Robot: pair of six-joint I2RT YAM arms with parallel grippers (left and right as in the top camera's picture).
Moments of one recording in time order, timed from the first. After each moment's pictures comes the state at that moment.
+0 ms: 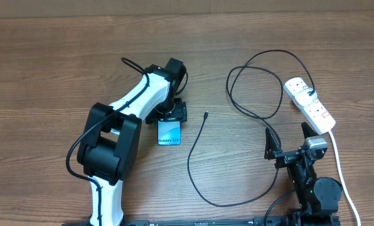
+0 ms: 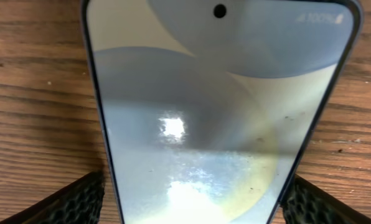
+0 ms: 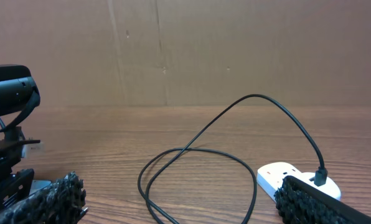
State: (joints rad) left arm -0.42 2.11 1.50 -1.02 0.02 -0.50; right arm -0.02 0.01 0.02 -0.02 -0.20 0.07
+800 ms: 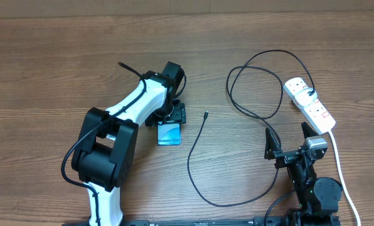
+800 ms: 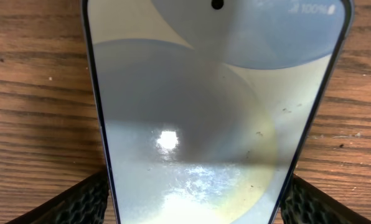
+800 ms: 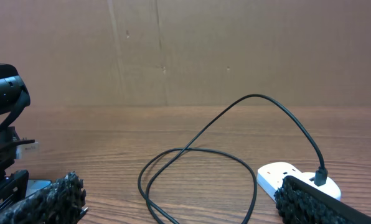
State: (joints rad) left arm -0.42 2.06 1.39 -0.91 0.02 -0.50; right arm -0.02 0.01 0.02 -0.02 -0.20 0.07
